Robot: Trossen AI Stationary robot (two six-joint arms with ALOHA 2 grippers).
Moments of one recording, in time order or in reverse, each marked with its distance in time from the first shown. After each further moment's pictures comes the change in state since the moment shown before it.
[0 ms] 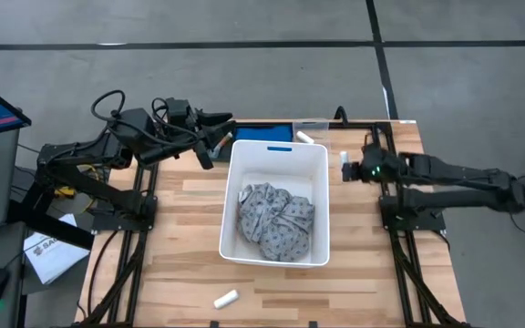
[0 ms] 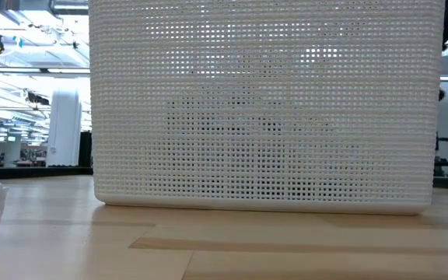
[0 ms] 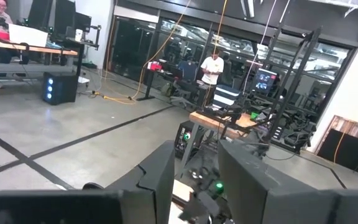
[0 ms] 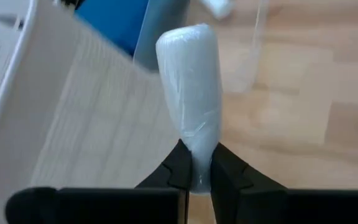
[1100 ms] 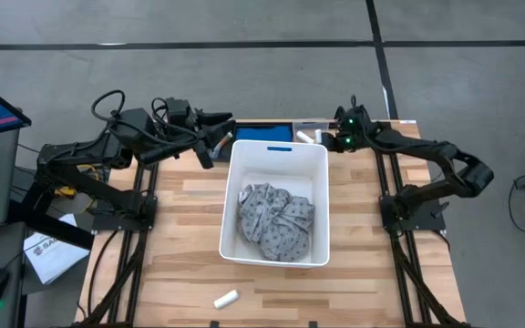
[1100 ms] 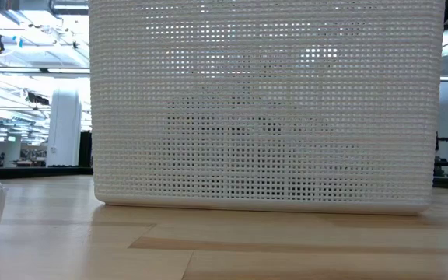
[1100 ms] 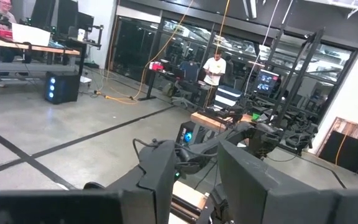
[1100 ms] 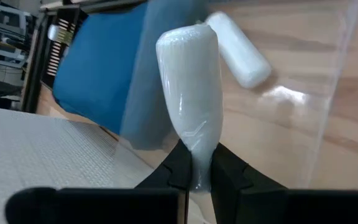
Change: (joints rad) left arm 0.000 0.000 0.000 -0.001 -0.009 -0.008; right arm -0.660 0.627 0.016 0.653 -0.666 -0.430
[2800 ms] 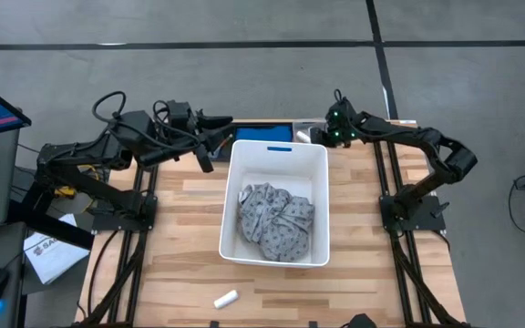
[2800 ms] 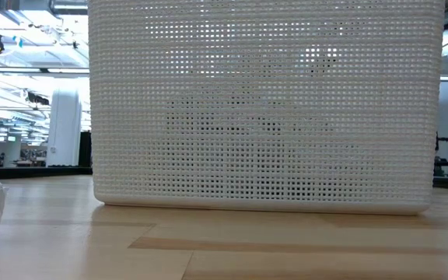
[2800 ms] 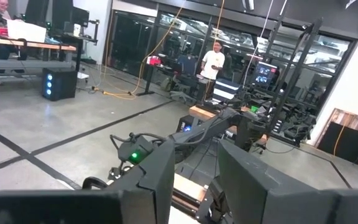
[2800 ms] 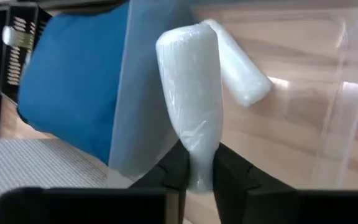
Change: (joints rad) left arm -0.019 0.000 0.000 -0.025 0.001 0.008; right arm 0.039 0.183 0.209 -0.157 0.080 0.022
